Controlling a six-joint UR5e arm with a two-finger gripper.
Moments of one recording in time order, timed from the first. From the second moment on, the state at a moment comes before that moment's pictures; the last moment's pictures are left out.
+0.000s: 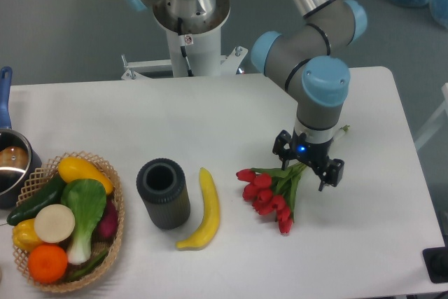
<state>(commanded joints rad) 2.68 -1.97 -1.66 -0.87 1.37 1.21</state>
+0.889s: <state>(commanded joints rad) 2.68 -1.89 -1.57 -0.86 1.19 1.23</state>
